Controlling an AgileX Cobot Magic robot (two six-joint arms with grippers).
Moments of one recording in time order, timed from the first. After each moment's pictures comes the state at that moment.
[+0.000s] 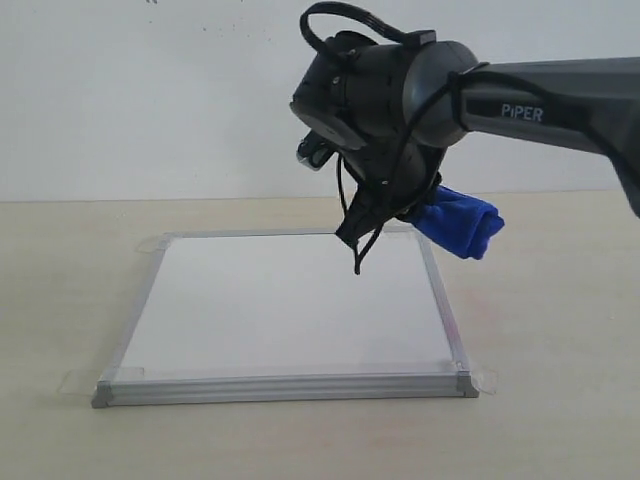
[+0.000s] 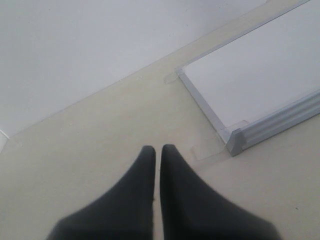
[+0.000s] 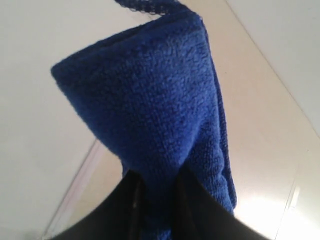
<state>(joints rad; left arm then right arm) -0.01 0.00 0.00 0.23 0.33 0.22 0.66 2.15 -1.86 -0.70 1.21 0.22</state>
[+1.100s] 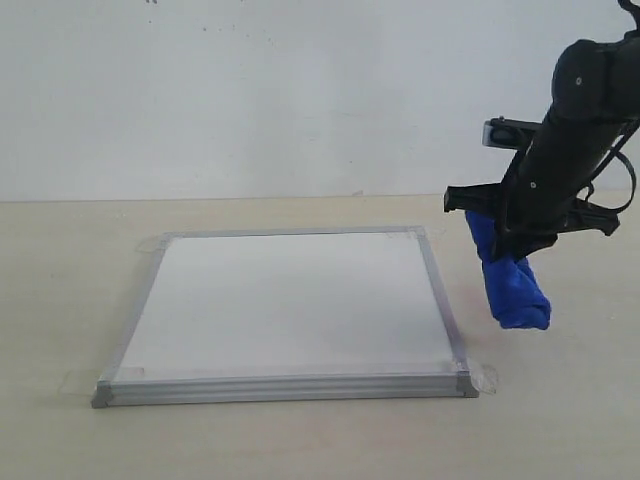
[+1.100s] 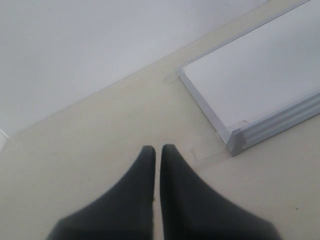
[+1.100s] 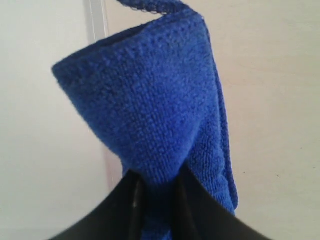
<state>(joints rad) -0.01 0.00 0.00 0.23 0.33 0.22 0.18 1.99 -1.52 0.09 0.88 0.24</state>
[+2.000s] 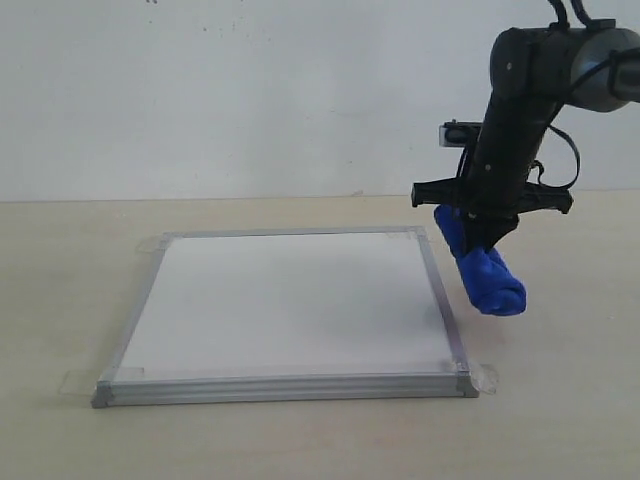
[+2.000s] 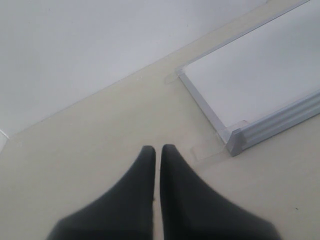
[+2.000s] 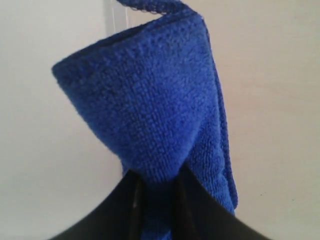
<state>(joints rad) -0.01 0.00 0.00 0.23 0.33 0.22 0.22 2.25 -1.96 0.04 1.22 0.23</state>
